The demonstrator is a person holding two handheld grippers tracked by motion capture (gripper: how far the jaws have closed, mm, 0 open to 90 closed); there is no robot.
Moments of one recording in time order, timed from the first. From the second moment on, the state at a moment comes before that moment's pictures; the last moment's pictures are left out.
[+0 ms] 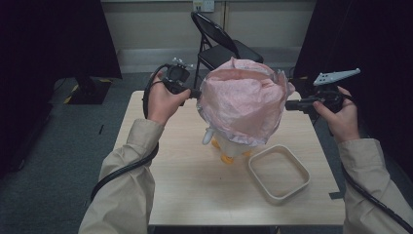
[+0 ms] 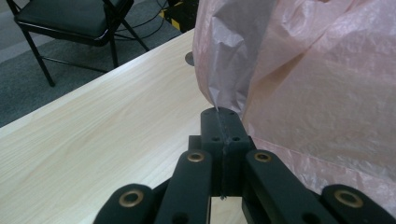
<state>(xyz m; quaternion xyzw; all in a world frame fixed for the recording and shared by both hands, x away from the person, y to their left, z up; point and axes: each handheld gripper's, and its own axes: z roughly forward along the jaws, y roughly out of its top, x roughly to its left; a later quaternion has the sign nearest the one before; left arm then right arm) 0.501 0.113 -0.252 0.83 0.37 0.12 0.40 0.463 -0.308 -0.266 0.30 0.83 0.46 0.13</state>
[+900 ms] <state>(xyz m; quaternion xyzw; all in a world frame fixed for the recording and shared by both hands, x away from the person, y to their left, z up) 0.498 0.114 -0.243 0.82 0.37 0.12 0.42 0.463 -0.284 -0.235 0.22 0.87 0.42 0.13</state>
